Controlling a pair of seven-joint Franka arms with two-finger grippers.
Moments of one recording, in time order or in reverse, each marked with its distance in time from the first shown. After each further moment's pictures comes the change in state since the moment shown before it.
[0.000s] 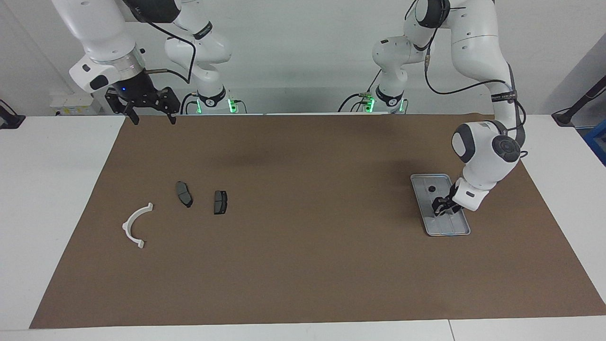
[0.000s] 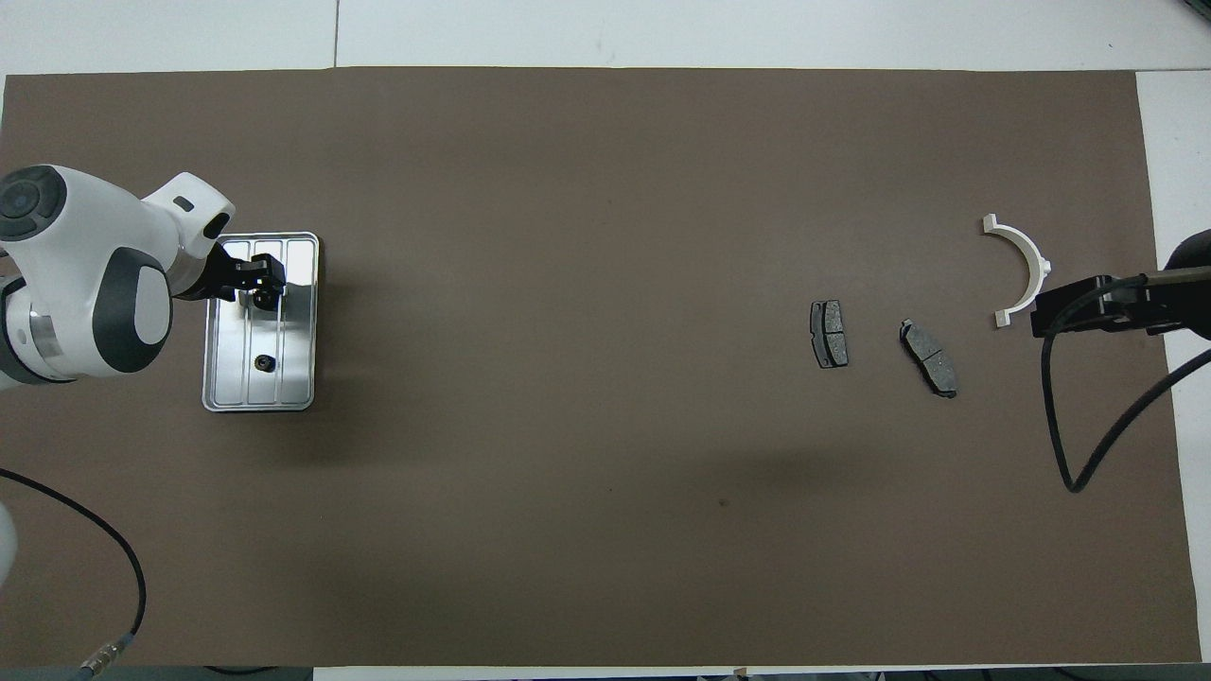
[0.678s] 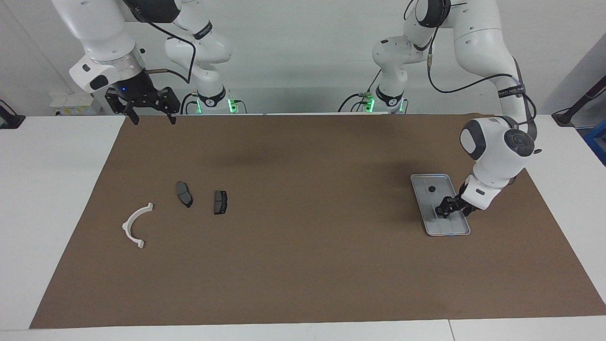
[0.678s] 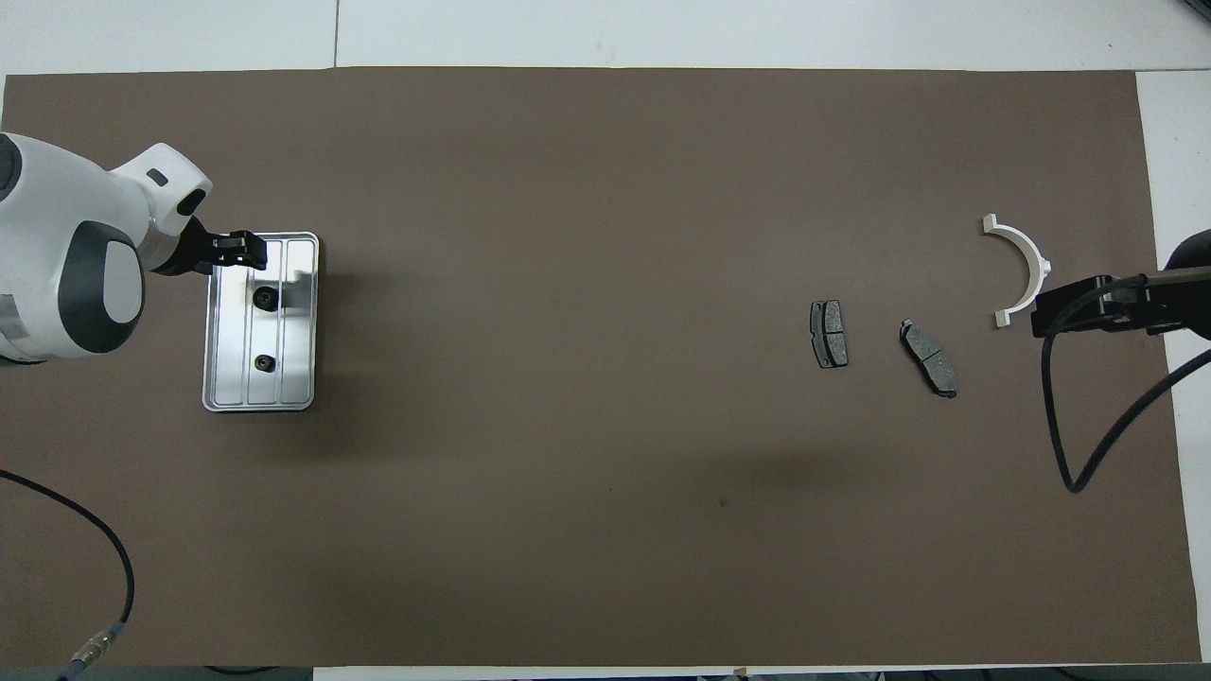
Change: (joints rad) left arm 0.001 0.007 0.007 0.074 0.000 -0.039 0.068; right arm 0.000 0.000 0.000 0.000 0.000 0.000 0.000
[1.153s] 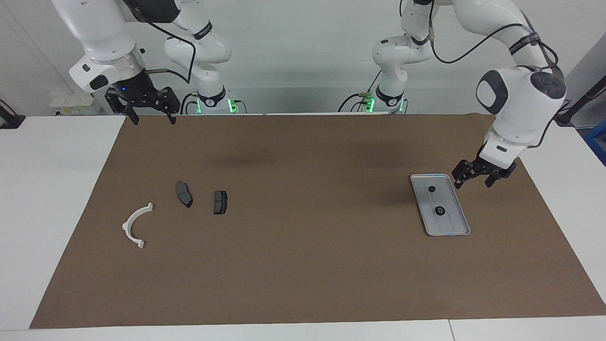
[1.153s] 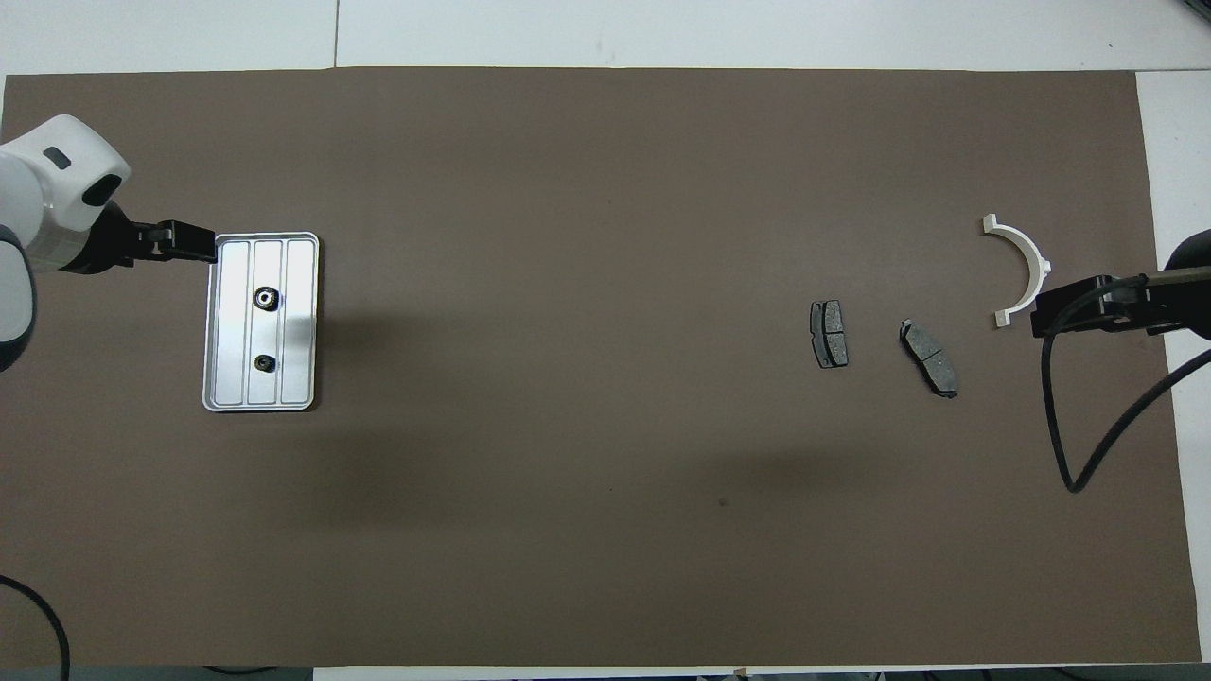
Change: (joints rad) left arm 0.000 -0.170 0.001 0.021 -0.011 -0.143 0.066; right arm 0.000 0.000 0.000 0.000 0.000 0.000 0.000
